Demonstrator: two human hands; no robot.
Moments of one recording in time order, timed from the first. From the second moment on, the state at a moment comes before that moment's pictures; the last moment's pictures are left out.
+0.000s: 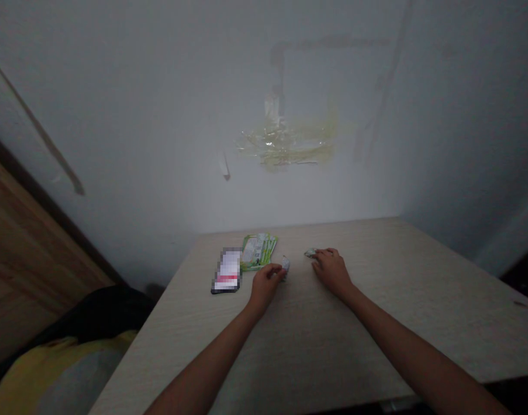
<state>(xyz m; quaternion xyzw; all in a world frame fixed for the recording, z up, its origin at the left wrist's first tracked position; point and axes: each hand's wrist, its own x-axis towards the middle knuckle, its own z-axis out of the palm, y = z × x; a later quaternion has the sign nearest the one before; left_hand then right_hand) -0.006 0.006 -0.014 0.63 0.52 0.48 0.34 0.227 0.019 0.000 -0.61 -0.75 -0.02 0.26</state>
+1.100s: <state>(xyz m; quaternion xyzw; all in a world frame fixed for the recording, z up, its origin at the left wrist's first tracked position) -0.003 0.002 -0.006 0.62 0.51 0.49 0.33 0.222 0.042 -0.016 -0.60 -0.72 0.06 0.34</state>
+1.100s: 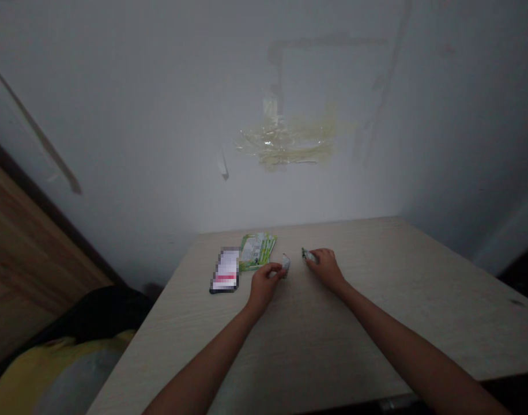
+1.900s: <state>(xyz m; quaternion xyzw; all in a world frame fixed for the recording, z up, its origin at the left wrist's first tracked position) -0.001 -0.001 0.000 0.60 0.50 0.50 0.36 0.201 0.019 -0.002 -0.45 -0.68 0.38 0.43</state>
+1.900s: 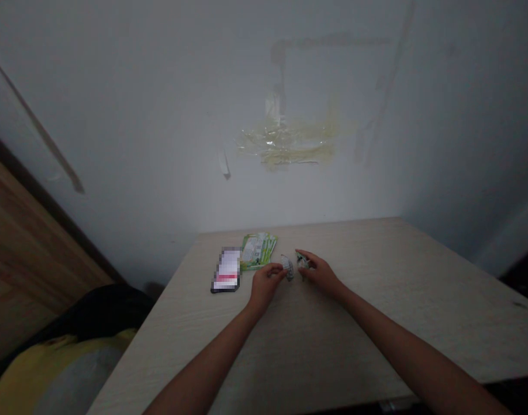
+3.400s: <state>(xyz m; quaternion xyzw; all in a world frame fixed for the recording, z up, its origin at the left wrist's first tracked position) -0.002 -0.003 0.001 0.64 0.50 0.48 0.34 0.196 0.015 -0.008 -0.39 -0.66 0.49 0.42</state>
